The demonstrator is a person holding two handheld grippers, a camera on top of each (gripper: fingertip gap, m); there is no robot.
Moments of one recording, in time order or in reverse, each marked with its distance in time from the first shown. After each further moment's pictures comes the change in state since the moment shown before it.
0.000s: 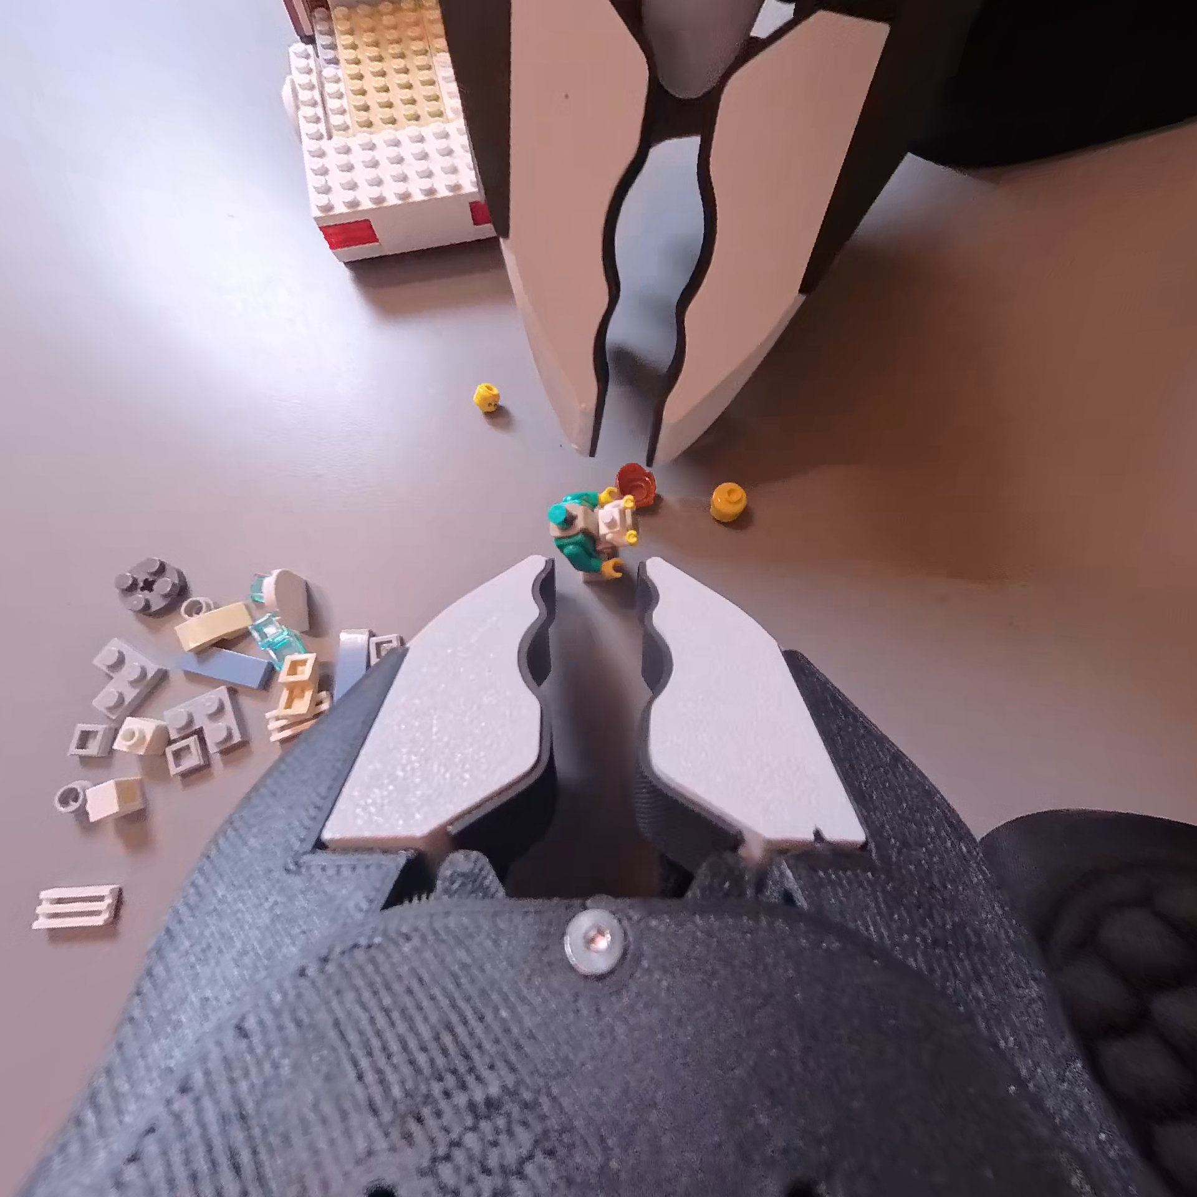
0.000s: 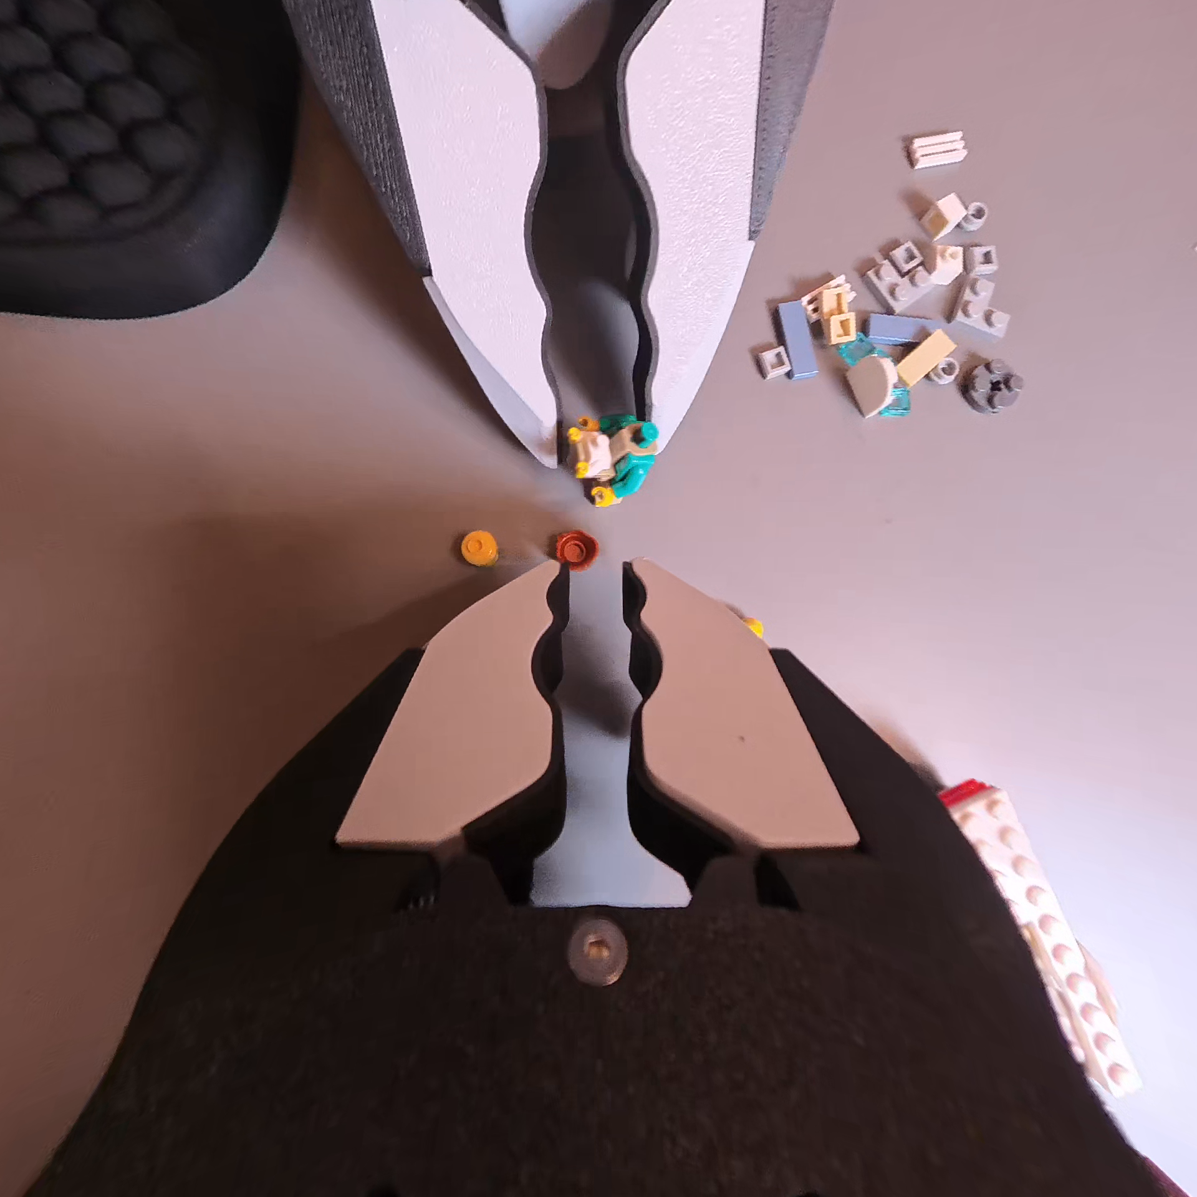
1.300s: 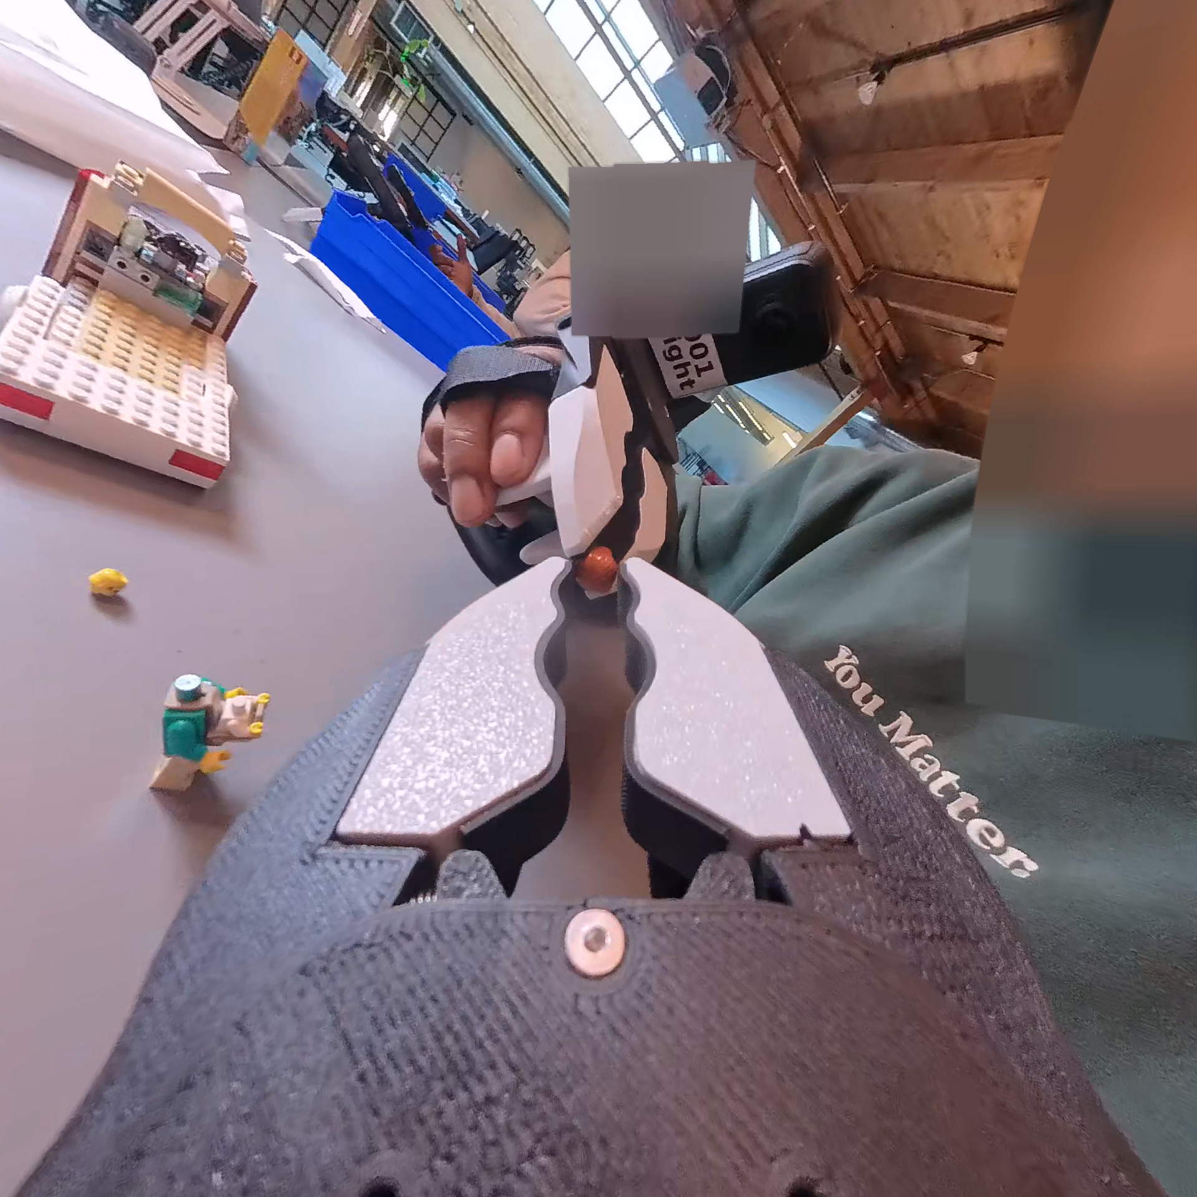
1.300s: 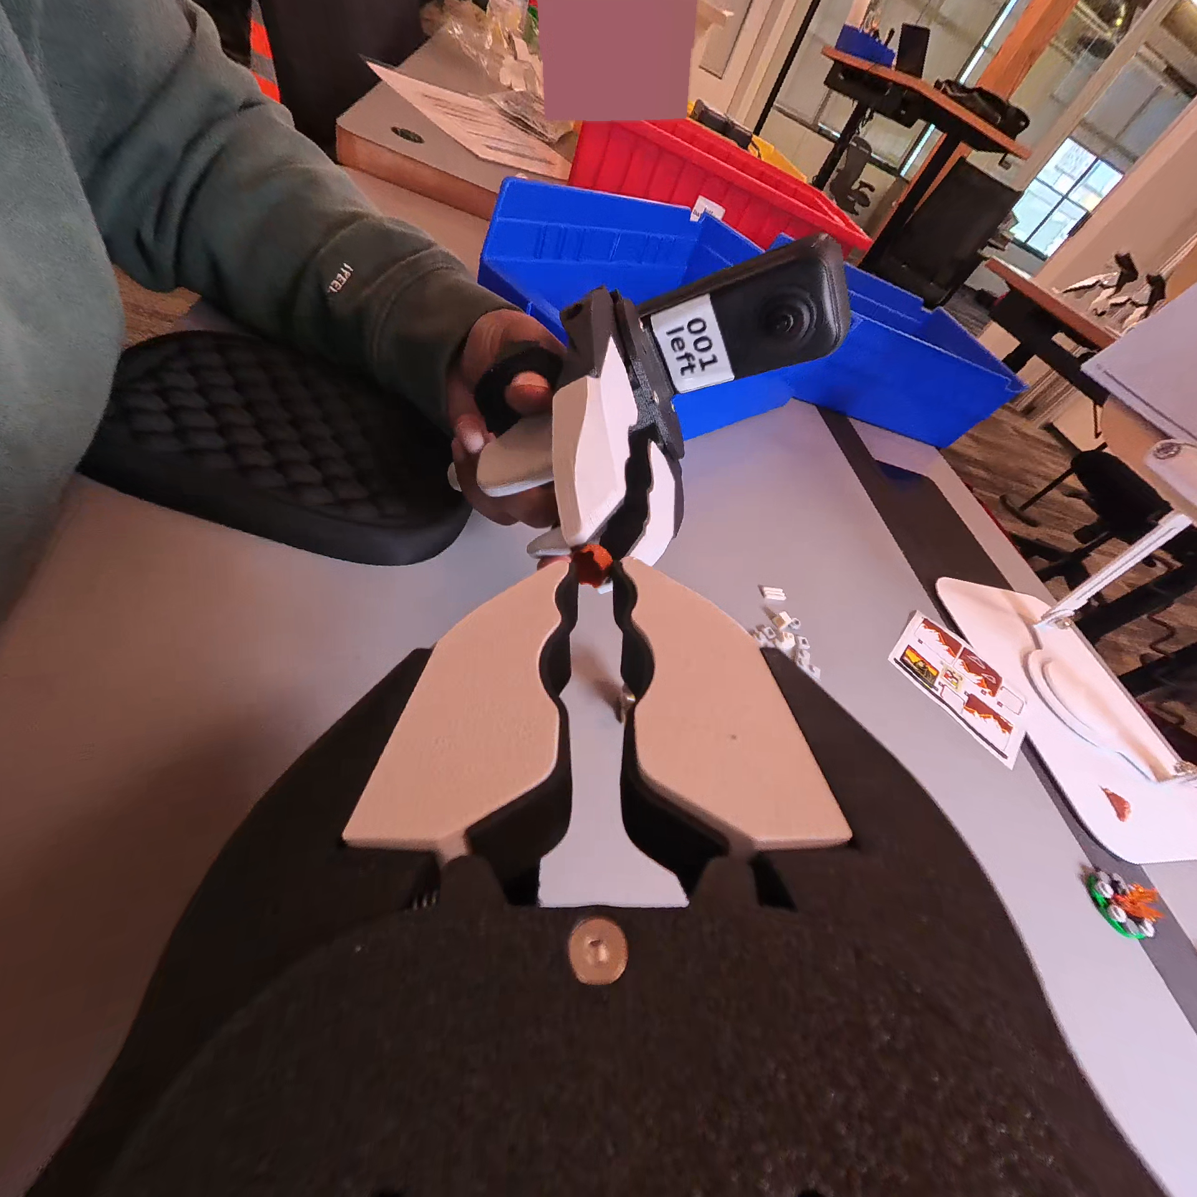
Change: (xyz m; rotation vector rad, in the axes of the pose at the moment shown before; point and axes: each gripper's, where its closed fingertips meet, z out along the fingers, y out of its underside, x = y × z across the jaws) left arm 0.064 -0.092 -0.058 0.657 0.541 -0.593; right arm -0.051 -0.072 -0.075 0.628 0.160 -0.287
